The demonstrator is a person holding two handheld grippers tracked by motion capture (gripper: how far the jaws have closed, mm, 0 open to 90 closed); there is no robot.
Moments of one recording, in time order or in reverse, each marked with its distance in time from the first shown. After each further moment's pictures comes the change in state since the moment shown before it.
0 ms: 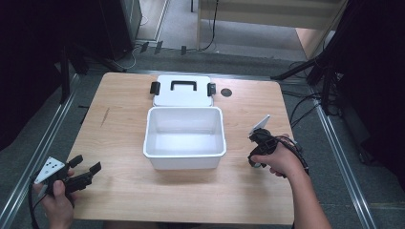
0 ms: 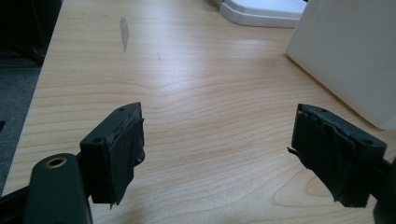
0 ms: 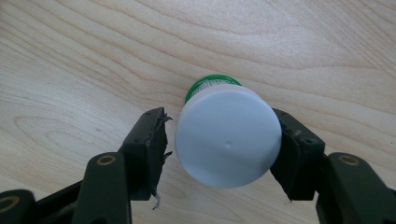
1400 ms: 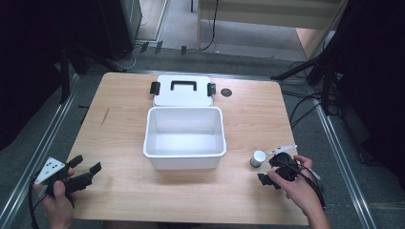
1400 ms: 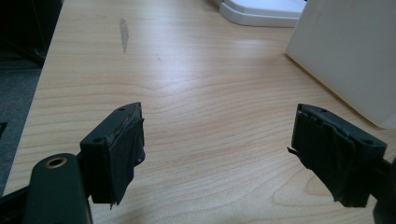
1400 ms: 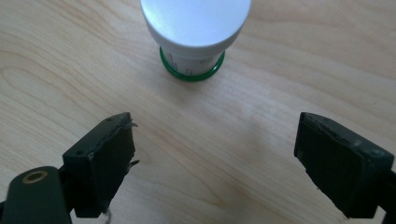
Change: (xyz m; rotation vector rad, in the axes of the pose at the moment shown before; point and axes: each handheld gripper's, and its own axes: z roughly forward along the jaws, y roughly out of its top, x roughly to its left) left arm -0.001 0.000 0.000 -0.004 0.003 0.006; right arm -0.015 -0.092 0.016 -0.371 -0.028 -0.061
